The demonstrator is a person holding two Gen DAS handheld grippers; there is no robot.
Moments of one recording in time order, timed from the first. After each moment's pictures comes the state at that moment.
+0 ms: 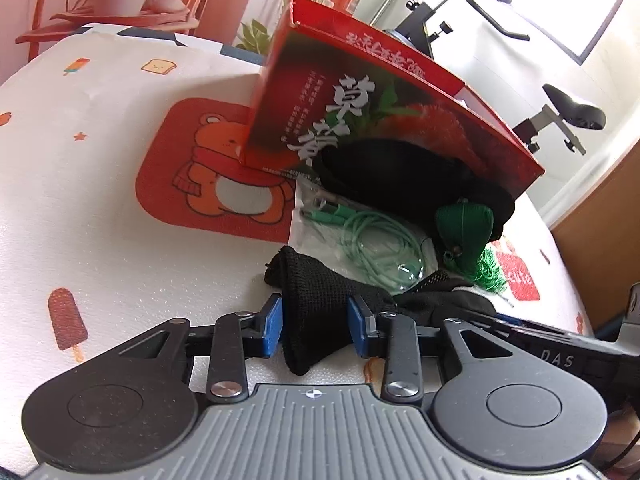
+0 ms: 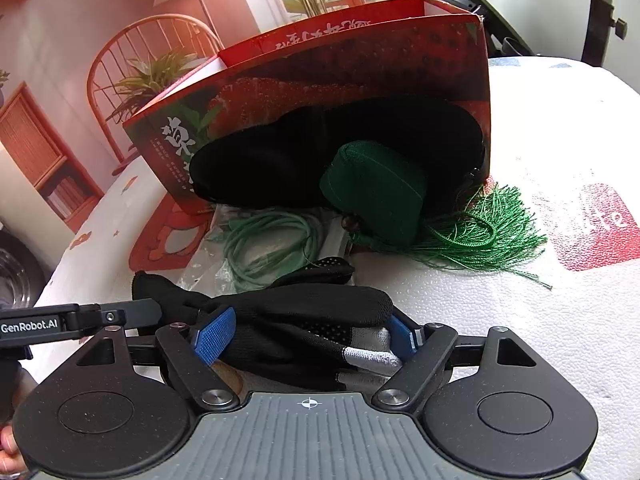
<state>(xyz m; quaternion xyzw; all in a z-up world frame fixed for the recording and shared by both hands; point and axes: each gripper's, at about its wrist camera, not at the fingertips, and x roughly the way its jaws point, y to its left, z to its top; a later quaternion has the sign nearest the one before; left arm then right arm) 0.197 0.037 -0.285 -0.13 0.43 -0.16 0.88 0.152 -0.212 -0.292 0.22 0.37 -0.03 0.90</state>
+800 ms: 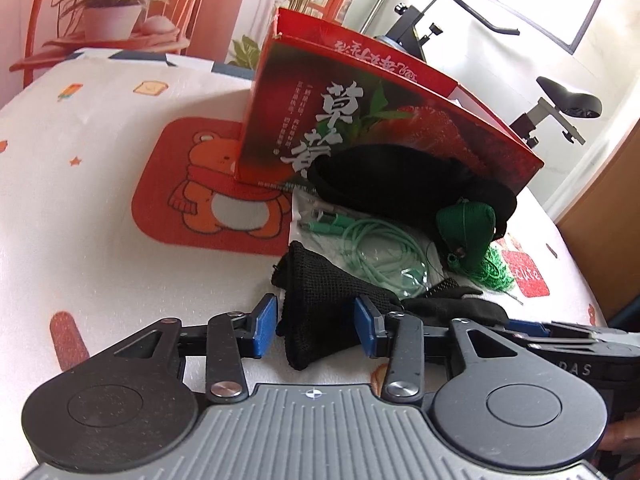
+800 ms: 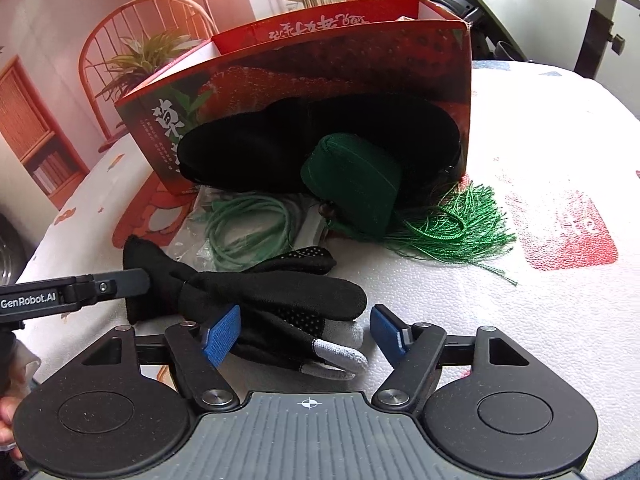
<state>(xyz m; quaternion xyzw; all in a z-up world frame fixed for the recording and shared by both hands) 0.198 0.029 -0.284 -0.10 0.40 -0.16 0.90 0.139 -0.215 -0.285 0.19 0.39 -0.04 0.90</state>
